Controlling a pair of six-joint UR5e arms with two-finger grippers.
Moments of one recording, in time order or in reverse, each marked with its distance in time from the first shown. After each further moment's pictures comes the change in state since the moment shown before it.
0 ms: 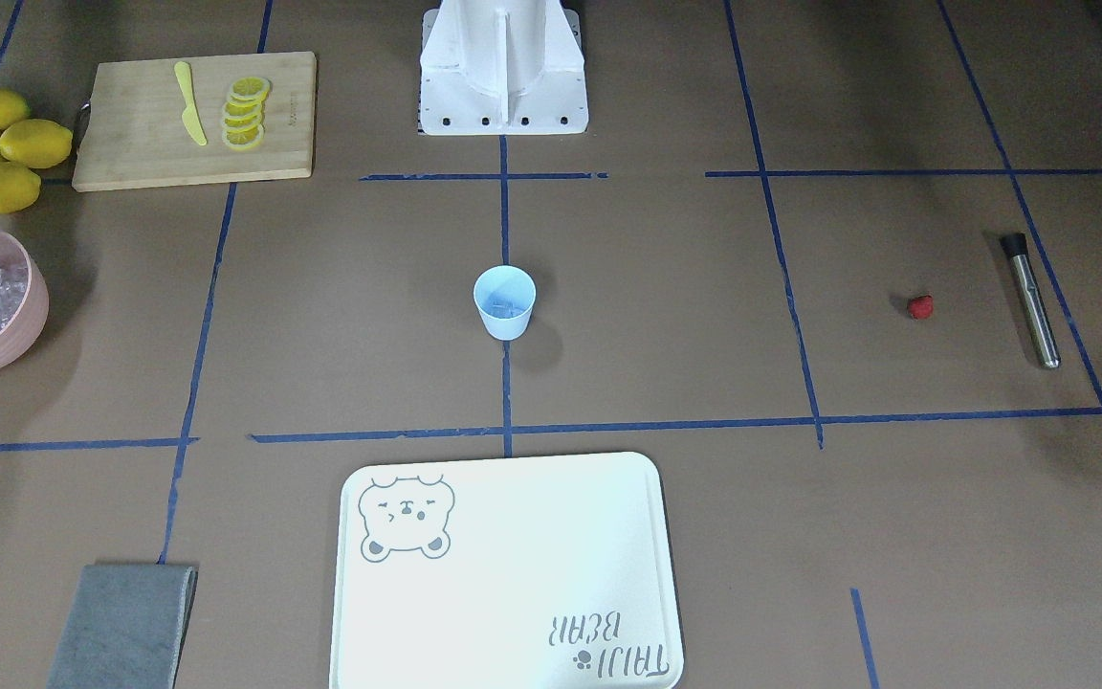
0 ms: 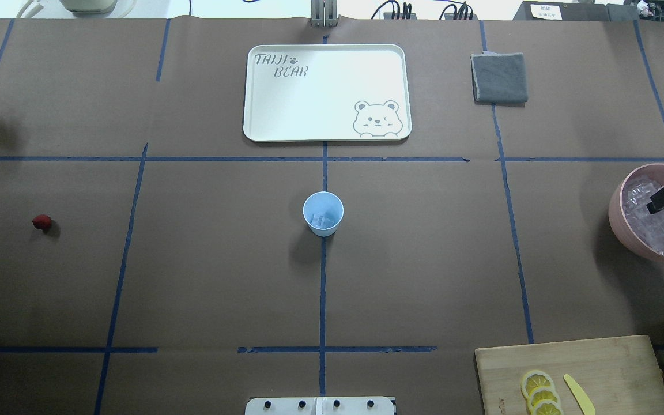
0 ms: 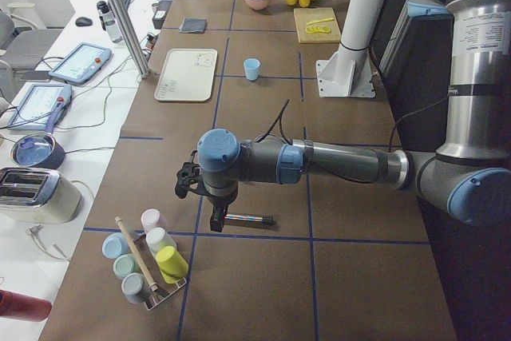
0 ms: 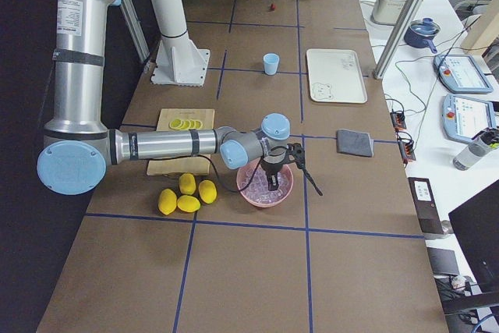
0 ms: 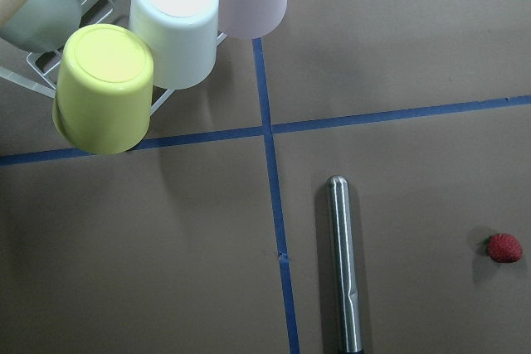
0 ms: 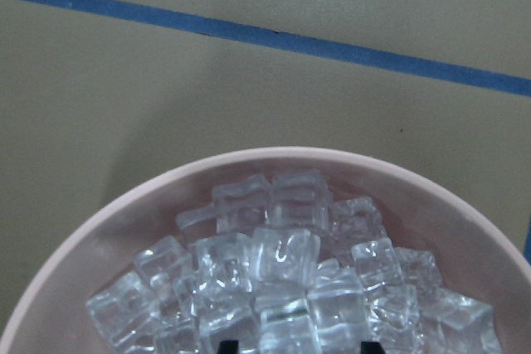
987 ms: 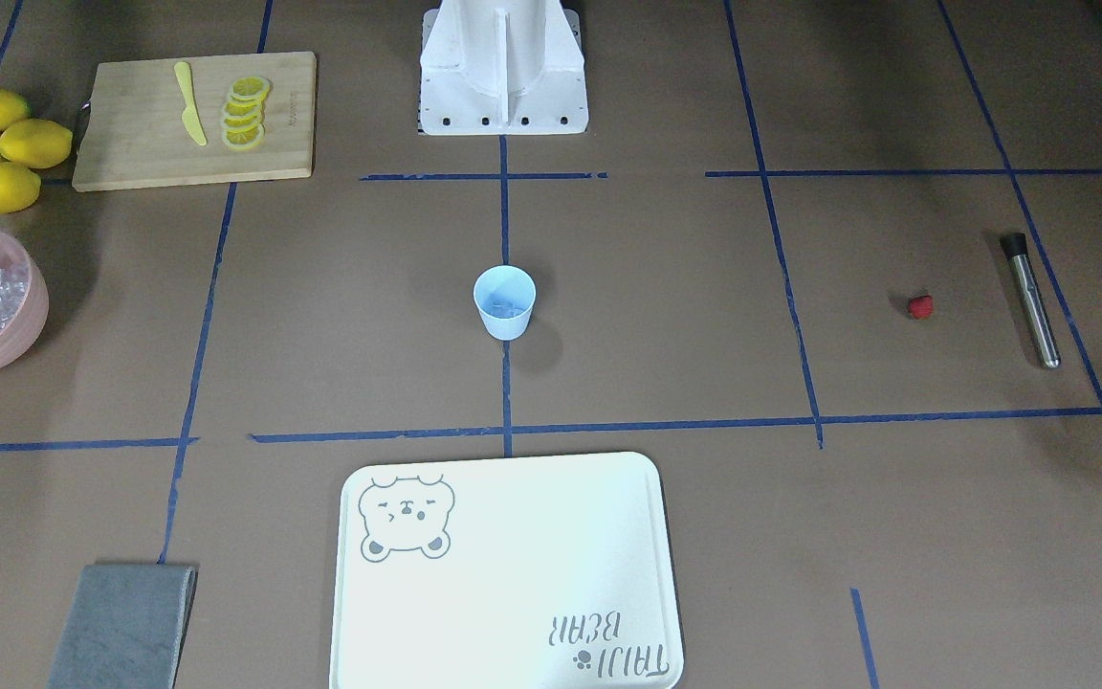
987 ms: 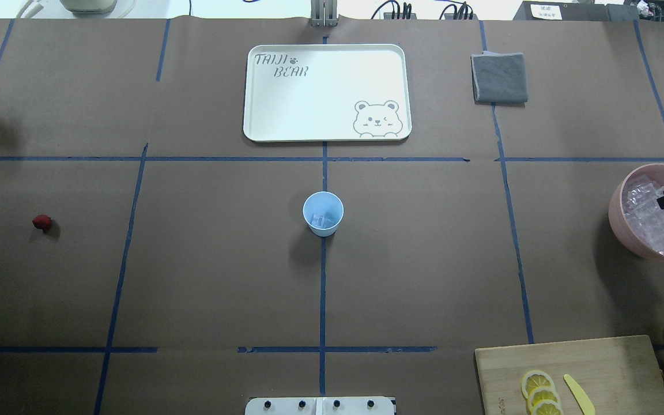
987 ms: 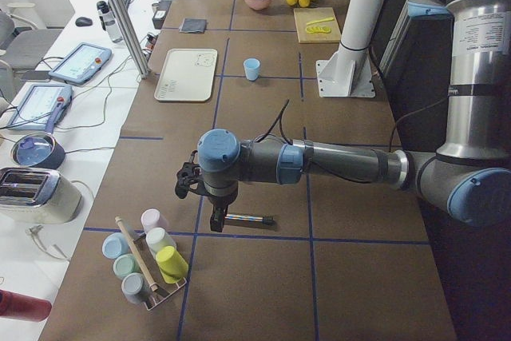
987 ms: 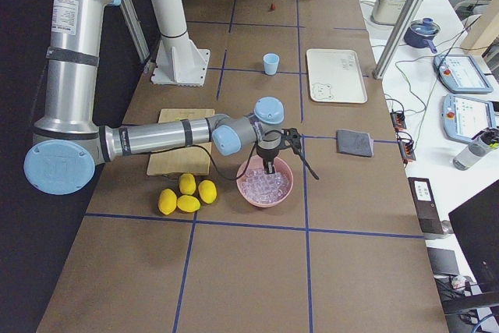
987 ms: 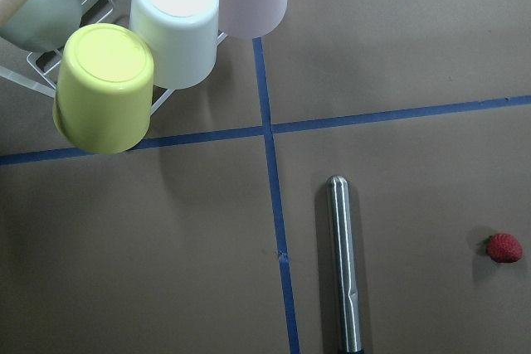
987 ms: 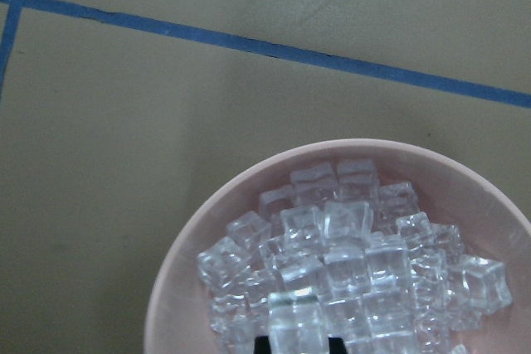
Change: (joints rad) left arm 0.000 0.000 0.000 0.001 0.000 0.000; right arm 0.018 -0.033 0.220 -0.147 0.010 -0.001
